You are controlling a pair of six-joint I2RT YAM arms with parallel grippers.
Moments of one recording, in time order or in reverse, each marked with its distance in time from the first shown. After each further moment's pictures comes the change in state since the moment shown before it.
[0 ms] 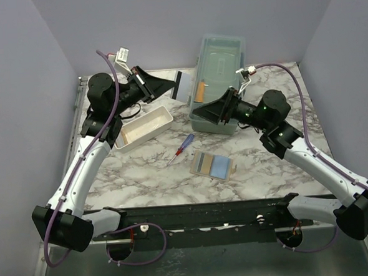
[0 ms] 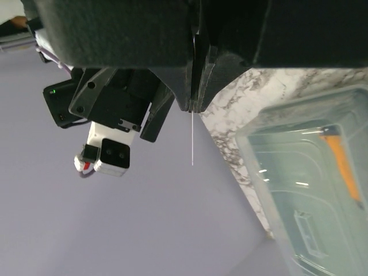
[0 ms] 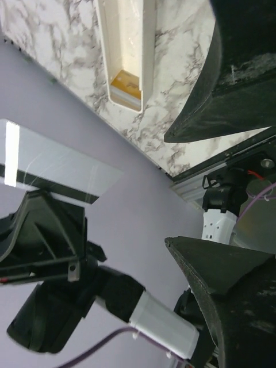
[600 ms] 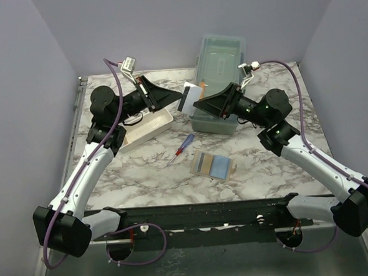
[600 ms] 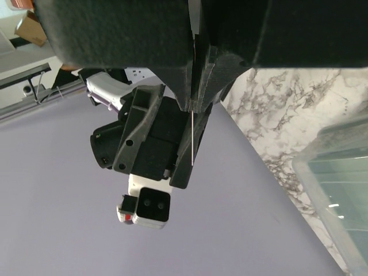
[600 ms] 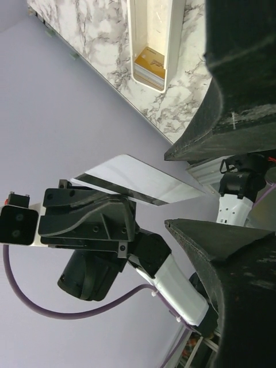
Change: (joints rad) left arm -0.024 -0.037 -0.164 0.282 0.168 -0.210; right arm -0.021 0.035 0.001 0.196 -0.034 0.097
